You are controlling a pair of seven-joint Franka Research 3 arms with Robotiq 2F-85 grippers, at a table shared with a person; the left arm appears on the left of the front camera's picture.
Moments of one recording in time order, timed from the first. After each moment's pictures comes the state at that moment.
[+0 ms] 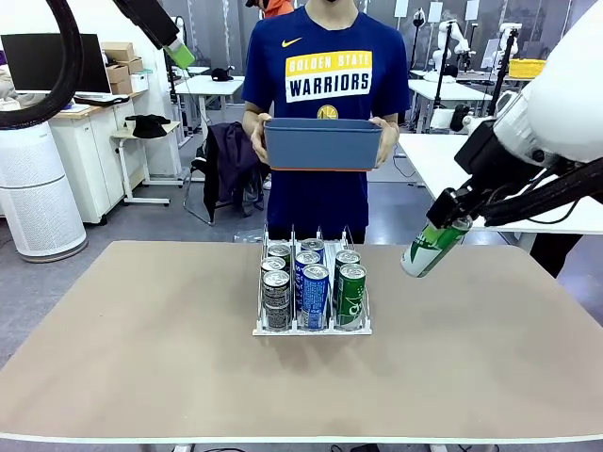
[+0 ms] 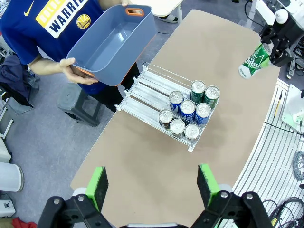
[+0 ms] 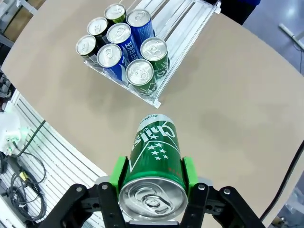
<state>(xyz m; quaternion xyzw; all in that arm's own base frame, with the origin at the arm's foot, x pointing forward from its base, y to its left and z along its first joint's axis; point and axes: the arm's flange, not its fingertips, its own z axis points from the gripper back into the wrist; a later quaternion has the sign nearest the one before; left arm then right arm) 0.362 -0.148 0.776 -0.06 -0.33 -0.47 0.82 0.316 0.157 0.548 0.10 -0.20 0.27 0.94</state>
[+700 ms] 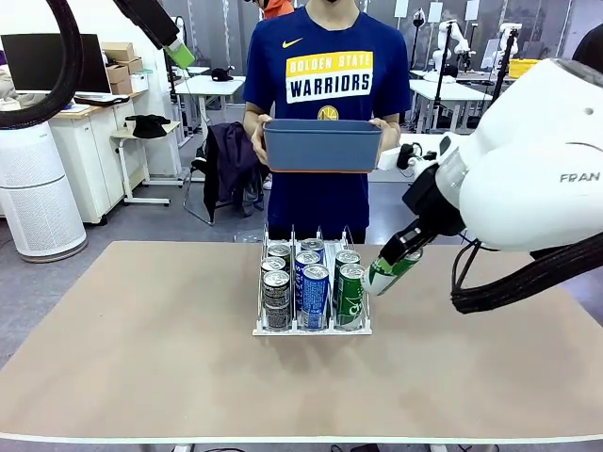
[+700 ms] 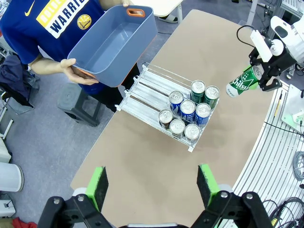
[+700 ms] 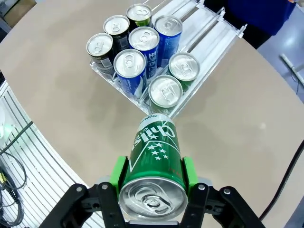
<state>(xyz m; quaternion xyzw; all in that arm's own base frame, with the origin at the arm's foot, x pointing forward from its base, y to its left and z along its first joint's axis) 0.362 -0.148 0.776 -0.06 -0.33 -0.47 0.82 0.309 0.216 0.495 0.08 -0.25 0.34 0.90</state>
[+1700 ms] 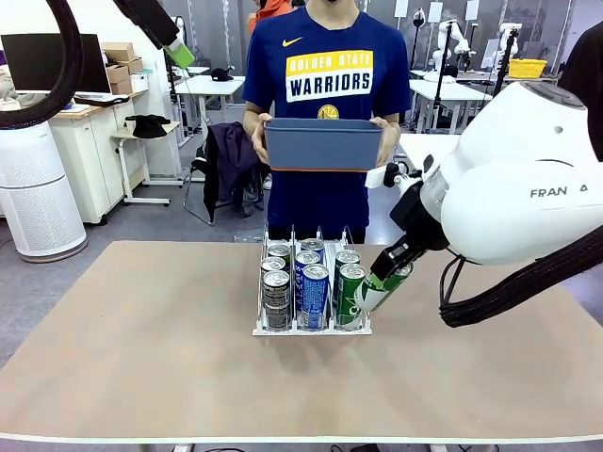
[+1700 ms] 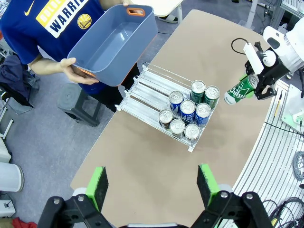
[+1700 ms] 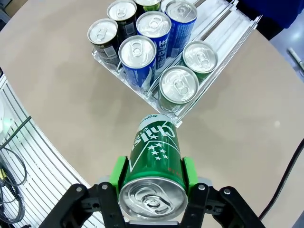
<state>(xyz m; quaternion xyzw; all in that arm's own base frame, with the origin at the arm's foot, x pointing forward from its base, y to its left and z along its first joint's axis) 0.362 -0.148 0.776 -0.06 -0.33 -0.47 0.82 0.313 0.229 0.467 0.08 -0.22 0.34 0.91</state>
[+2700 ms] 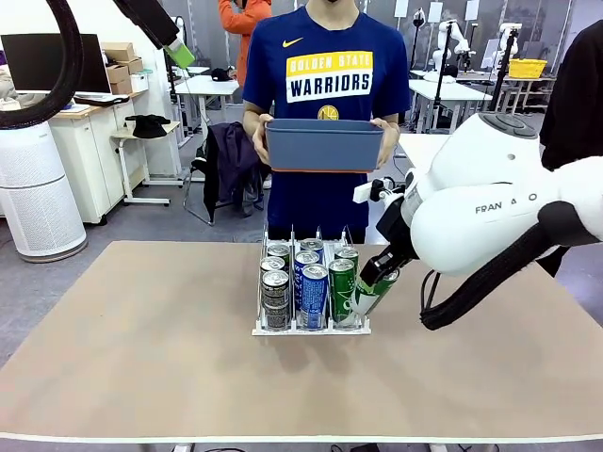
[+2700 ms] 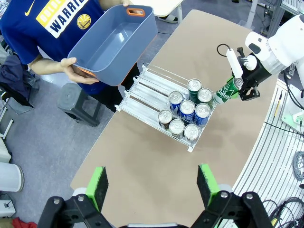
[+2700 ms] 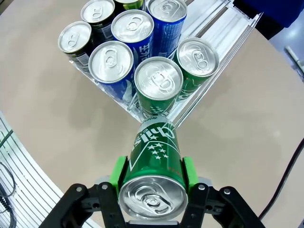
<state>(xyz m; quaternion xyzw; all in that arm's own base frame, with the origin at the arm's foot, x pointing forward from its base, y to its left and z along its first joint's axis) 0.362 -0.148 0.777 -0.06 -0.33 -0.47 0.82 0.354 0.239 0.431 0.07 -0.22 0.34 0.91</state>
